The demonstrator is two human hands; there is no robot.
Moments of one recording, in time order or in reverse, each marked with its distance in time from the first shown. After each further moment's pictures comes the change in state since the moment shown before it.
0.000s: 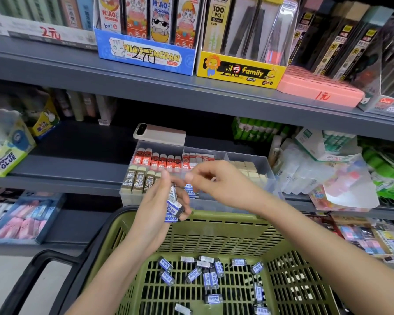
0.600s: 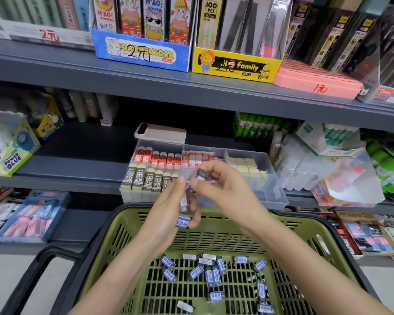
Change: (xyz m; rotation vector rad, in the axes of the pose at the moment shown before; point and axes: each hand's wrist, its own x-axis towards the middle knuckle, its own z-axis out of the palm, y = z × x) left_hand -0.010 -0.006 0.016 0.101 -0.071 -0.090; right_hand -0.034 -0.003 0.021 0.614 0.188 0.100
